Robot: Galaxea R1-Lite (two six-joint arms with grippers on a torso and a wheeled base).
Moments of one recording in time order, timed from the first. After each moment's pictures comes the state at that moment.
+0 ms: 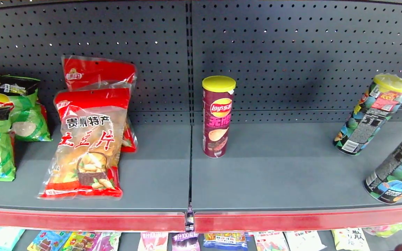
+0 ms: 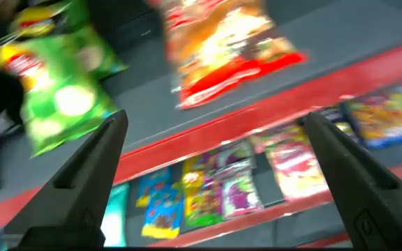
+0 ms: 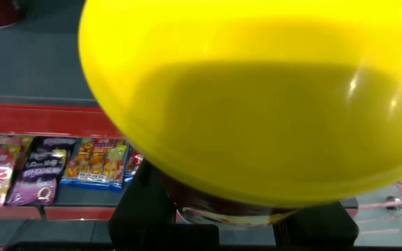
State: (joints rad) left arm -0.37 0.21 -0.45 0.36 0.20 0.33; right arm 0.03 0.26 -0.36 0.21 -0.03 -0.09
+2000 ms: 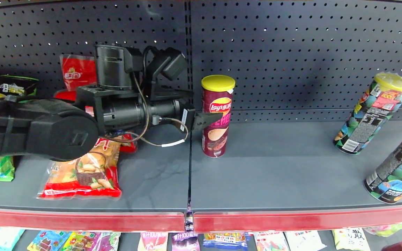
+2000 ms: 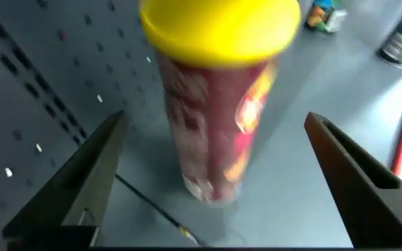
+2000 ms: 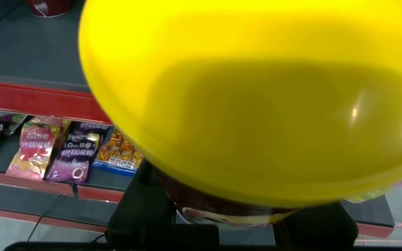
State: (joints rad) left arm -0.57 1.83 -1.23 -0.41 -0.34 0.18; right arm 0.03 0.31 -0.37 0.21 0.08 -0.08
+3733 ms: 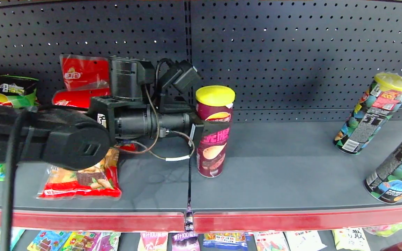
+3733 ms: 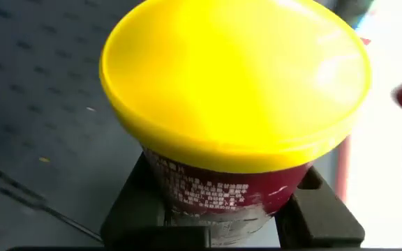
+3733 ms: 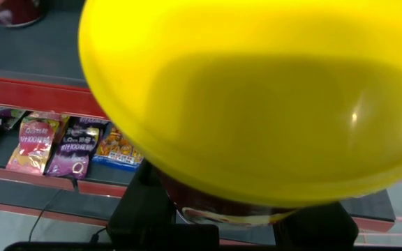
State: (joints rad) left arm -0.60 1.84 -1.18 -0.45 -0.53 0.18; right arm 0.03 0.33 -0.36 0.21 0.08 -0.08
